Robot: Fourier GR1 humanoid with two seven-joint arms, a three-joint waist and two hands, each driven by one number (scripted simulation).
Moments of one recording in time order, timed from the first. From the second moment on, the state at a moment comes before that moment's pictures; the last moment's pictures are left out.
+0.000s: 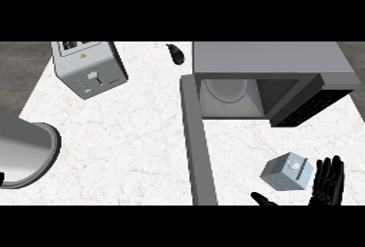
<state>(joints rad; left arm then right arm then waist) 0.60 0.01 0.08 -2.38 0.23 -0.18 -0.10 0.42 -0.06 0.20 -1.74 -0.12 -0.55 -0.51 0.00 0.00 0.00</state>
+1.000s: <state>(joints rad) 0.64 0.01 0.06 -2.39 0.23 -0.19 -0.13 0.23 -0.06 -0.03 -1.31 -0.17 -0.49 -0.71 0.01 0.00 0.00</state>
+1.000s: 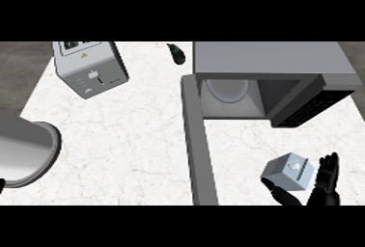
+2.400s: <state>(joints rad) 0.59 0.01 0.10 -2.35 0.27 -0.19 -0.10 0.08 -0.05 -0.09 -1.07 -0.22 -0.22 -0.97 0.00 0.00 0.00</state>
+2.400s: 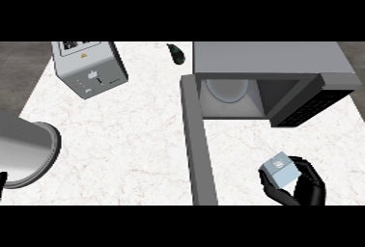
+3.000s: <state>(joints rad) 0.63 0.01 0.07 -2.35 0.27 -0.23 -0.12 -0.13 -0.24 -0.03 -1.00 -0.23 0.14 -0.86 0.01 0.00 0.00</state>
